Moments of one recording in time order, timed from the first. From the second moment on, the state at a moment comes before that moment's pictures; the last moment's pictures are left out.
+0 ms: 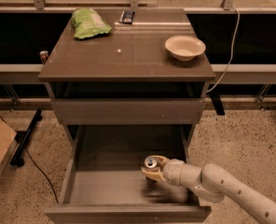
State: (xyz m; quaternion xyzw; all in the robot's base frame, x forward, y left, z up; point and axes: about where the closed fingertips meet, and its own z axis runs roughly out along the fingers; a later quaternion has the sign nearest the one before) arm 0.544 -0.059 0.472 -0.40 0.70 0.31 0.51
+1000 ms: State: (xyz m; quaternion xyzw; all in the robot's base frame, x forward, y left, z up) arm 0.549 -0.059 0.443 -0.40 0.70 0.33 0.50
